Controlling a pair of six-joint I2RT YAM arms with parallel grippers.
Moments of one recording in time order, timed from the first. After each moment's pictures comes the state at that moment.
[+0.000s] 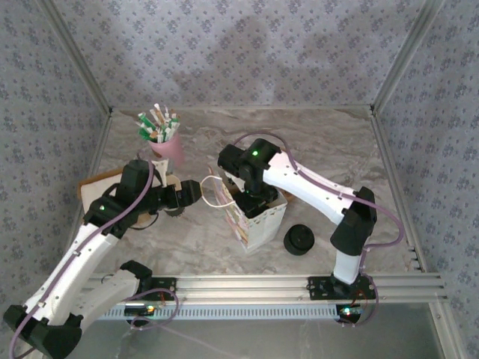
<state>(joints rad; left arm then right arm) -0.48 0.84 0.95 -0.82 0.24 -0.61 0.94 1.80 1.81 -1.56 -0.04 0.28</state>
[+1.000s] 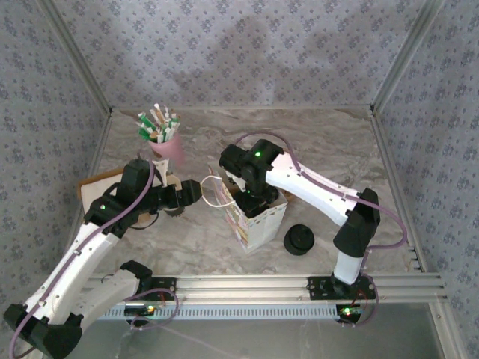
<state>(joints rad) -0.48 0.85 0.95 -0.82 0.24 -0.61 0.94 1.78 1.79 -1.54 -0.04 0.28</state>
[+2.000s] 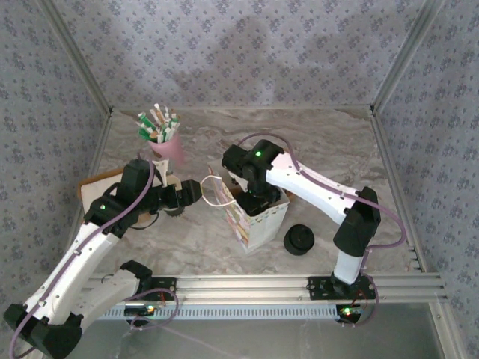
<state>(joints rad) -0.48 0.85 0.95 -0.82 0.24 -0.61 0.91 1.78 1.75 -1.53 -0.05 0.28</state>
